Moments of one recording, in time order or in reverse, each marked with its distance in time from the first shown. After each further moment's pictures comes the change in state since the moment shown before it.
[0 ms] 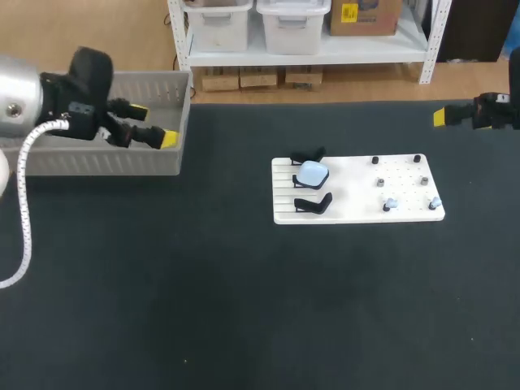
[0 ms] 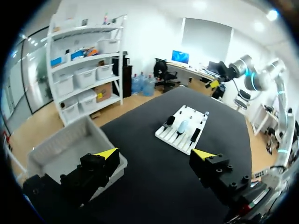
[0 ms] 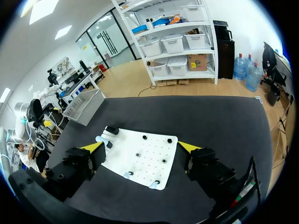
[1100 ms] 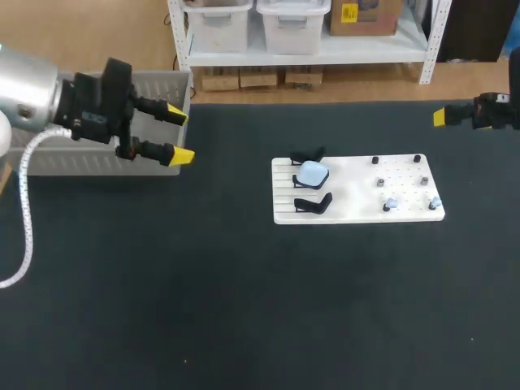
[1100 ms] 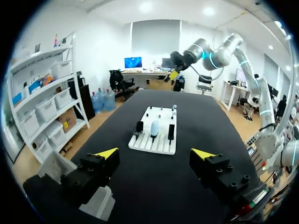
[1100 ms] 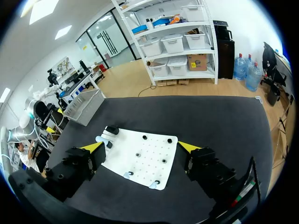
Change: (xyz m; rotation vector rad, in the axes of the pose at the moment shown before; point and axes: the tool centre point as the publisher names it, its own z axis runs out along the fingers) left arm 0.004 -0.027 0.036 0.321 -0.079 0.323; right arm 0.000 0.000 0.000 0.000 0.000 0.000
